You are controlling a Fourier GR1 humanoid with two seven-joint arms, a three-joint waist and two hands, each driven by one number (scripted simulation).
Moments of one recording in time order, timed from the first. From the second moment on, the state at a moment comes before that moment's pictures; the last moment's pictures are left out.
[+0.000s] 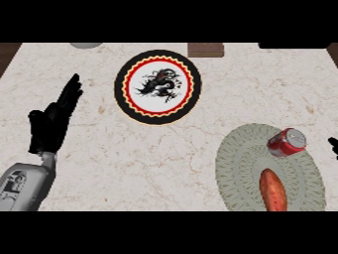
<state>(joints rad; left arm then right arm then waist) -0.26 0.32 -0.12 -1.39 0.07 0.16 0.07 0.31 -0.82 0.00 -1.93 -0.26 0.19 0.33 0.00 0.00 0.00</state>
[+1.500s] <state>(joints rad) -0.25 0.22 -0.03 -1.41 -0.05 0.08 0.09 0.15 -0.46 0.13 -1.58 0.23 0.33 0.24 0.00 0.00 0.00</state>
